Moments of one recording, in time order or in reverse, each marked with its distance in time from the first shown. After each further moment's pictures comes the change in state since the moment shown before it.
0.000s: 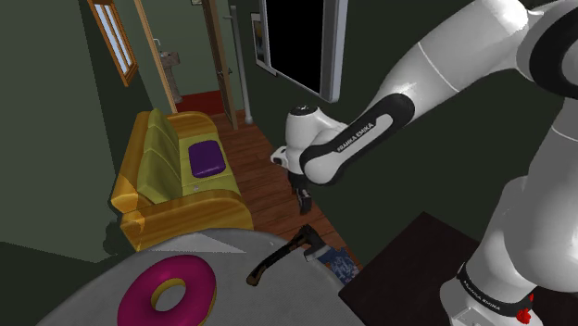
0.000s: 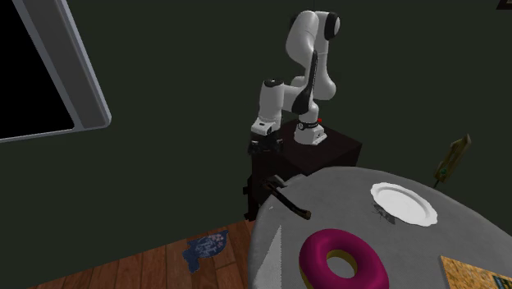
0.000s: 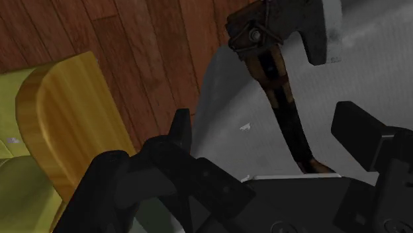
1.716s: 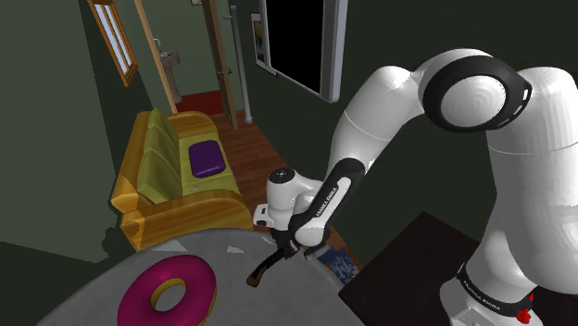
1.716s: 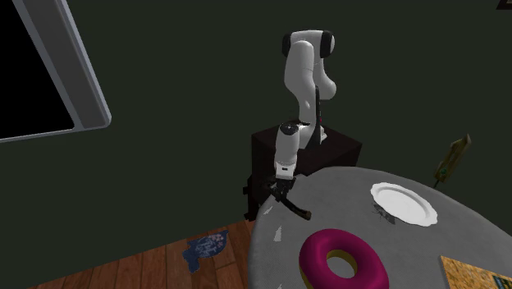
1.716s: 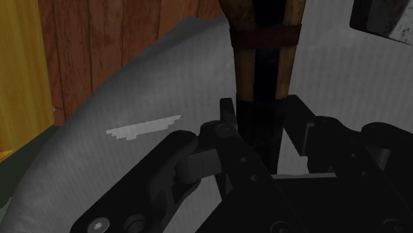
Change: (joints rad) arm 0.097 0.402 0.049 0.097 -0.122 0.273 -0.146
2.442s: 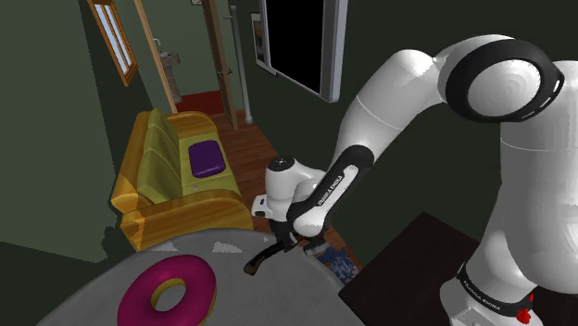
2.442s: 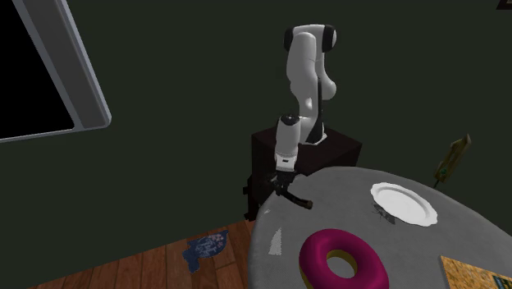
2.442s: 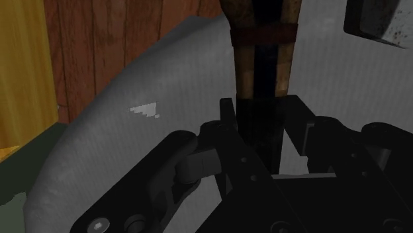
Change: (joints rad) arm -0.020 -0.093 0.026 -0.018 0.030 -0.075 -0.023
